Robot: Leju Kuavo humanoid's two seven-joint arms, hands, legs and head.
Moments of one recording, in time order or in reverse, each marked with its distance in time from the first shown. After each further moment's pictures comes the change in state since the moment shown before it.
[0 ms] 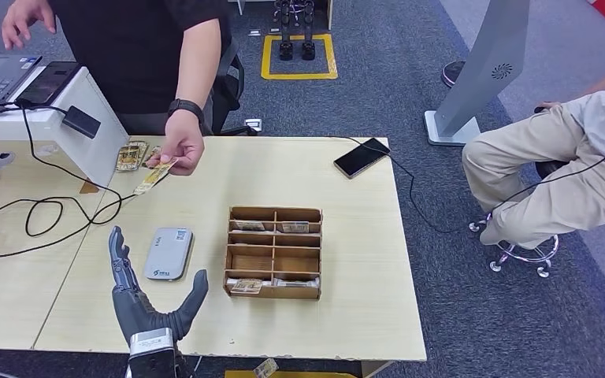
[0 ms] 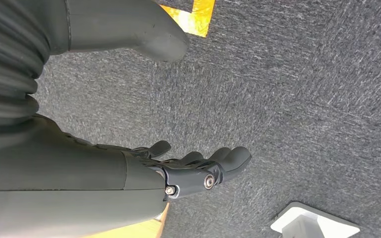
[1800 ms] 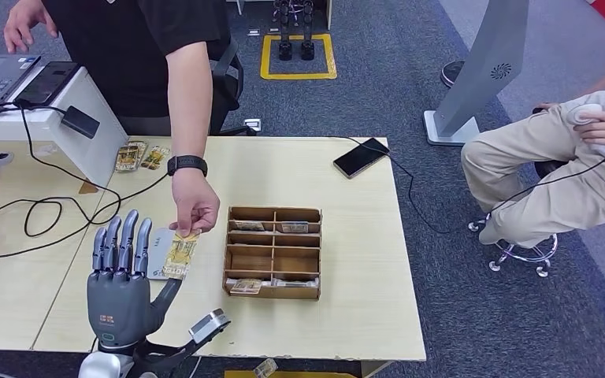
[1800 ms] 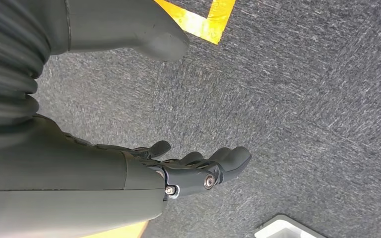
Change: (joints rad) left arm -0.011 -0.061 0.306 -0.084 -1.076 0.003 0.265; right arm -0.011 -0.029 0.003 0.113 0.101 0.000 -0.015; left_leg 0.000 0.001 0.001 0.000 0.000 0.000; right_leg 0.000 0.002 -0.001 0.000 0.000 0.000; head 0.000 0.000
